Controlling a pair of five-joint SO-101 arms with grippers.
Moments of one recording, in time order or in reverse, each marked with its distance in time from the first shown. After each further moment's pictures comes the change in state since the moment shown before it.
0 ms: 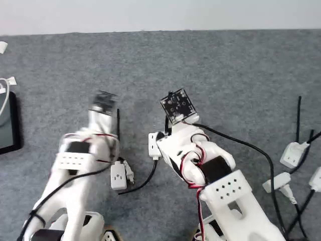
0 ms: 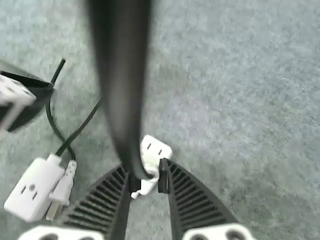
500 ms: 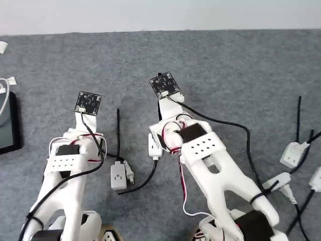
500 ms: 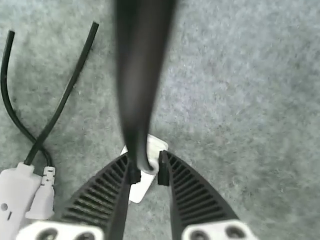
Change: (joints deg) left arm -4.0 0.0 2.5 -4.1 -3.3; right arm 1.6 28.8 -14.4 -3.1 -4.2
